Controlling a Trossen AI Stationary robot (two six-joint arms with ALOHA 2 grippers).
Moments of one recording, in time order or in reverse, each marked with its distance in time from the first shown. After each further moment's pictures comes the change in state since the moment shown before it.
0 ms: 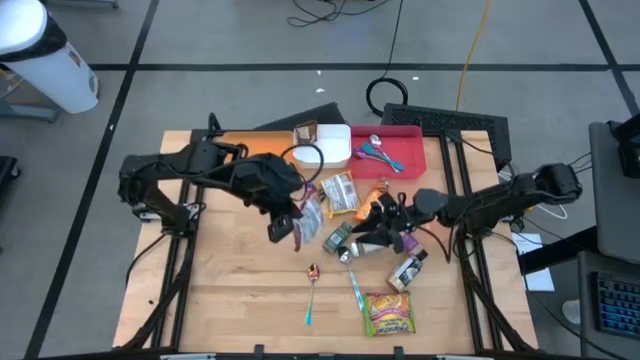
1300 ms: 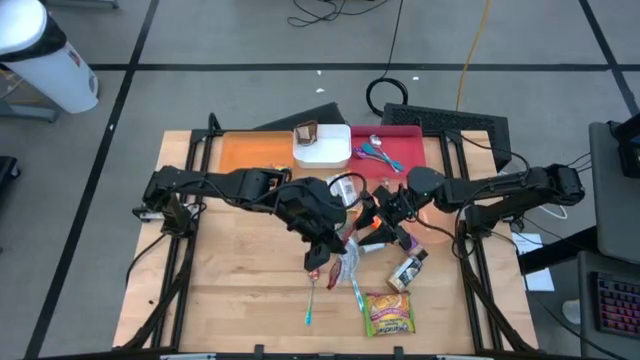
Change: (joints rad) left arm -0.040 0.200 -0.002 0.404 0.215 0.047; right arm -0.075 -0.024 0.328 -0.392 -0.330 -0.275
